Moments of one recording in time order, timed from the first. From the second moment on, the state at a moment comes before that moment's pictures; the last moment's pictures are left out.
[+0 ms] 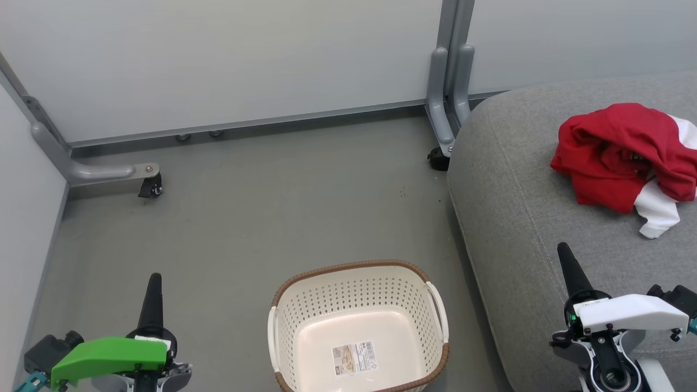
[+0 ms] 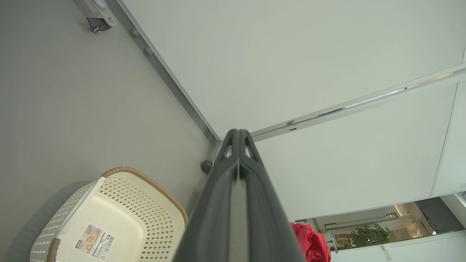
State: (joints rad) left arm -0.05 0.05 0.06 0.25 -1.23 -0.11 0.01; right arm -0.07 -0.05 -0.07 0.23 1.24 0.13 0.01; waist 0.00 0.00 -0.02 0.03
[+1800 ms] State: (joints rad) left arm -0.10 0.05 0.11 0.25 -1.61 -0.13 0.11; right arm -0.11 -0.05 -0.11 0.24 1.61 0.13 0.11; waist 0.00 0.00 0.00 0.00
